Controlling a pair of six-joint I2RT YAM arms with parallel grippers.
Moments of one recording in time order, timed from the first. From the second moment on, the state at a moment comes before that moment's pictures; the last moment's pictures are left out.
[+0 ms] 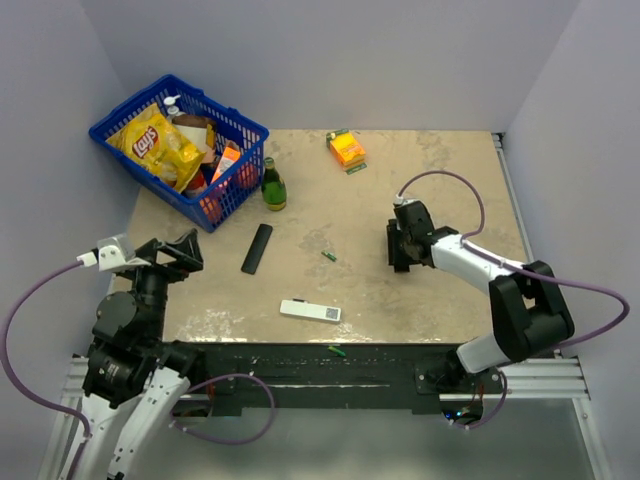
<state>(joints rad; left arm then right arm) -0.37 0.20 0.68 -0.39 -0.45 -0.38 0.40 1.48 0.82 -0.35 0.16 0.29</state>
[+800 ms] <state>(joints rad) -0.28 0.20 0.67 -0.39 -0.39 -0.36 0.38 1.56 0.82 -0.33 0.11 0.27</state>
